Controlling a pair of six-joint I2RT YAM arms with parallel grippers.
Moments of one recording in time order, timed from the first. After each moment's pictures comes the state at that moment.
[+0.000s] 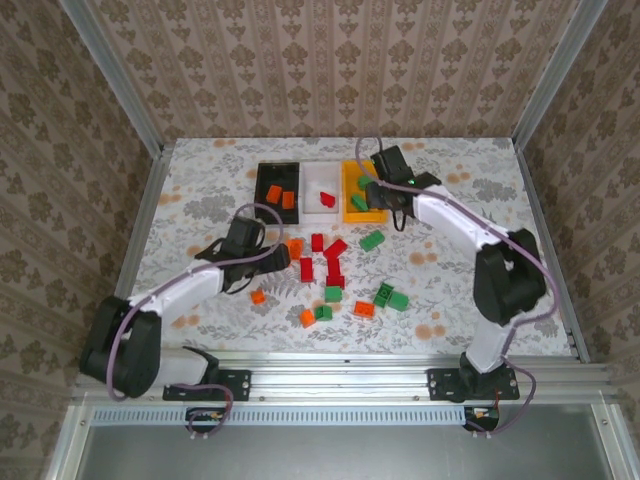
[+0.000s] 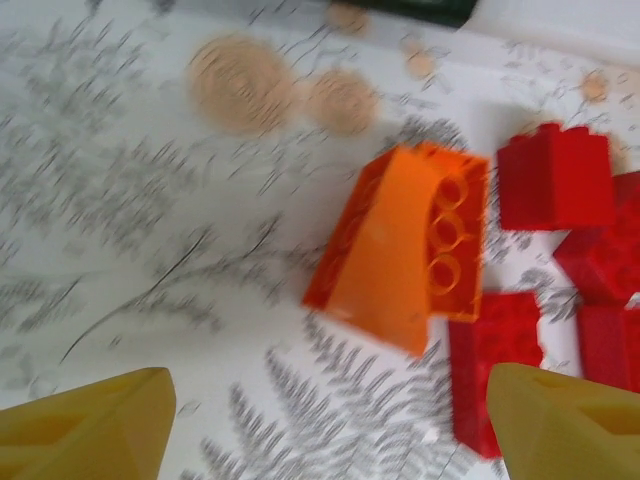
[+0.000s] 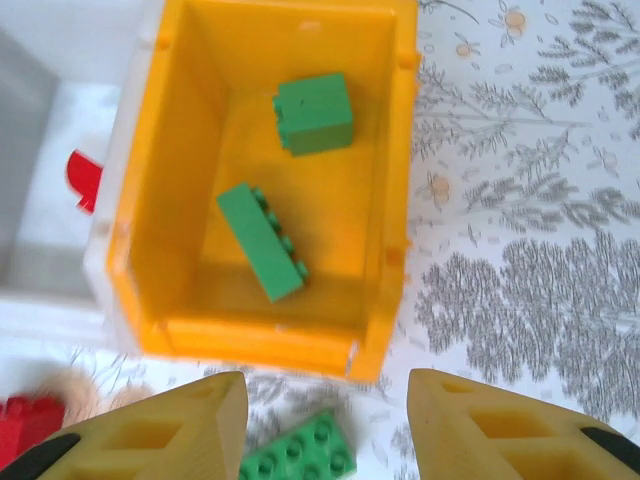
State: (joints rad) left arm -0.49 1.35 0.72 -0.30 0.03 -0.51; right arm 0.42 1.74 1.38 -0.54 0.21 0.31
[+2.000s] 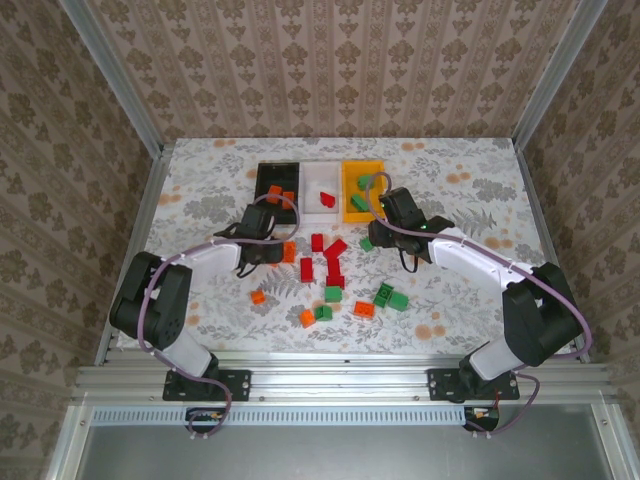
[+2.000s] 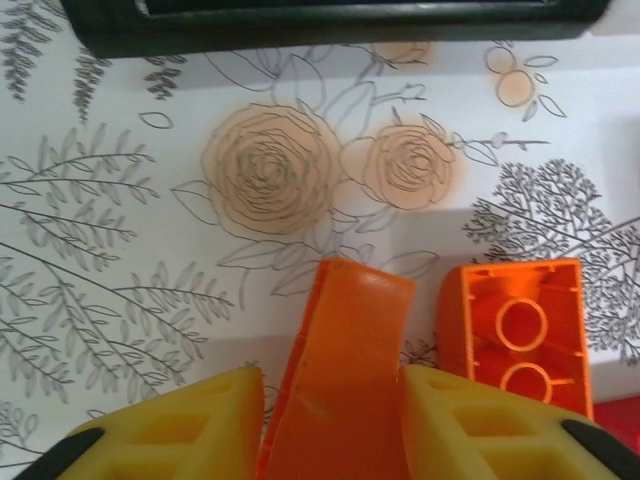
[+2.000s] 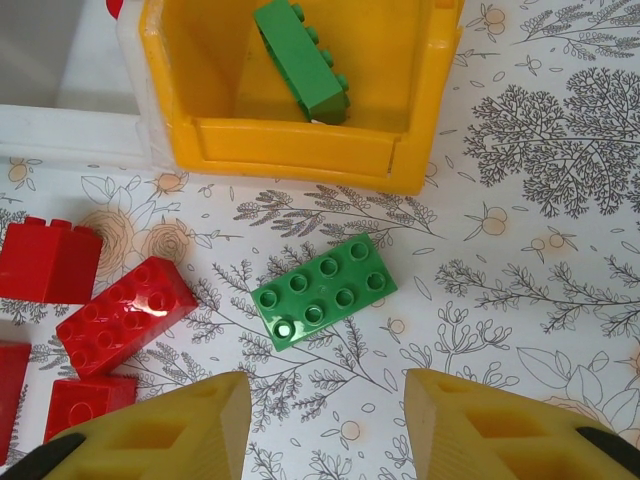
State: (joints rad) left arm -0.45 1.60 0.83 -0.26 -0.05 -0.32; right arm 0.49 1.51 1.01 -0.40 0.15 0.38
